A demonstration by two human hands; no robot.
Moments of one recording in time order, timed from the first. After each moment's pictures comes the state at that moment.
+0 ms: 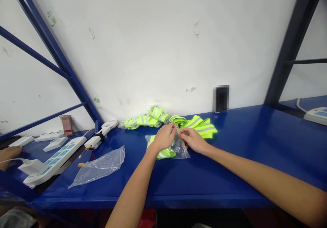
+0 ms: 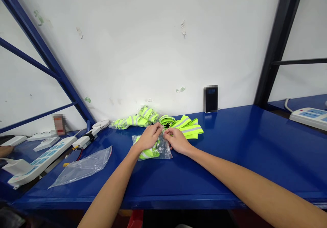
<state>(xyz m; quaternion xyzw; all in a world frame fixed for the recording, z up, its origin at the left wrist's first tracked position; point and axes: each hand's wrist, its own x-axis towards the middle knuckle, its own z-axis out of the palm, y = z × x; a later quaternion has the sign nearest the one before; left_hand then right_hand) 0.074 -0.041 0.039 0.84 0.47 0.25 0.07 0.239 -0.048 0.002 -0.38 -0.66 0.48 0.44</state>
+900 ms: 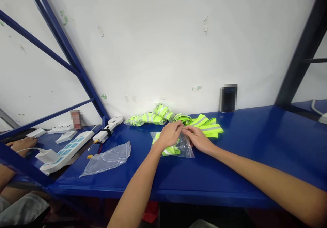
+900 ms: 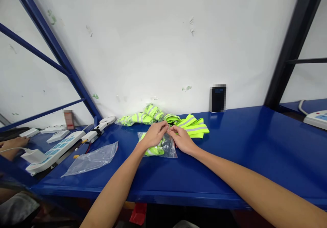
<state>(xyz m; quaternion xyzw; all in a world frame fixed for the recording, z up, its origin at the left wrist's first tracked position) 0.076 -0.048 0.043 0.85 0.45 0.27 0.07 0.239 -0.053 0.002 -0.38 -0.67 0.45 0.45</state>
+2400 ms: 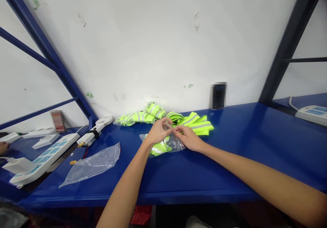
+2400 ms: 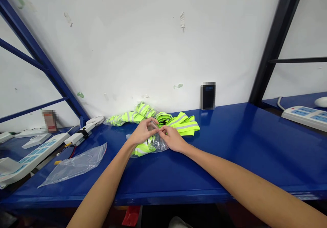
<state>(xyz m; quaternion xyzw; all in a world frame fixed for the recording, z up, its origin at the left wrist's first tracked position) 0.064 -0.038 0.042 0.79 0.43 0.34 0.27 0.240 -0.049 0.004 -0.39 -0.76 0.33 0.41</state>
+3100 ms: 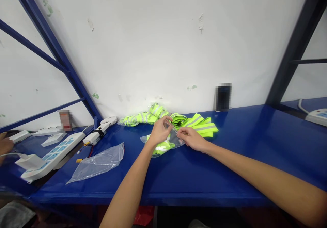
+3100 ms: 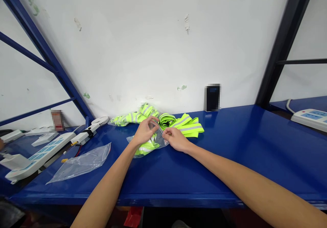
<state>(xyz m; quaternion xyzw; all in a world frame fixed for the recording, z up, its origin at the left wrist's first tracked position) 0.063 -0.035 0.041 0.78 0.47 0.39 0.15 0.241 -0.045 0.003 -0.40 -0.73 0.41 0.38</state>
